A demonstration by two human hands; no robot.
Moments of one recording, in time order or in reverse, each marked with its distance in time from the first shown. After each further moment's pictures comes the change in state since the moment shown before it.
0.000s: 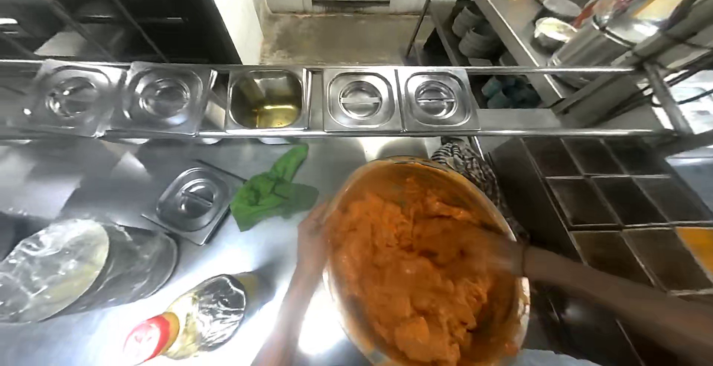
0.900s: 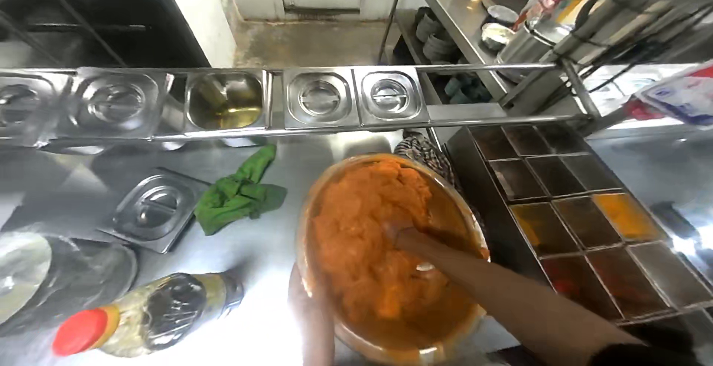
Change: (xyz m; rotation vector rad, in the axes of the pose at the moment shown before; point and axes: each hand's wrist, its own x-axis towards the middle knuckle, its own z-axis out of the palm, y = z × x) left_hand -0.130 -0.029 0.059 -0.205 0.399 0.086; right_hand 0.060 -0.059 0.021 0.076 0.055 0.249
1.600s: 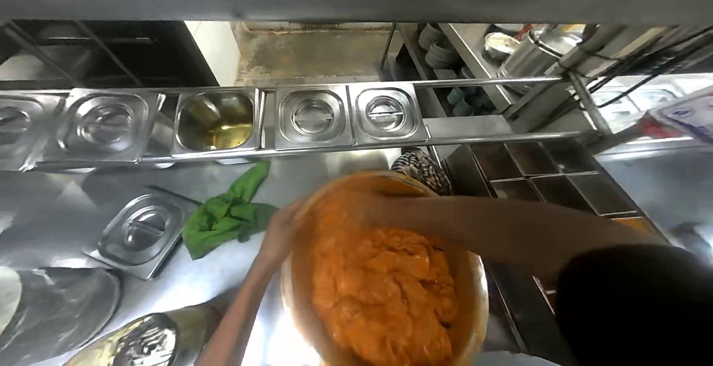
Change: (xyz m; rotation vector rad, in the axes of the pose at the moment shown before) left_hand 0.182 0.031 0.045 0.419 -0.697 -0.052; right_hand 0.003 -0.033 -0.102 -0.454 -0.018 -0.425
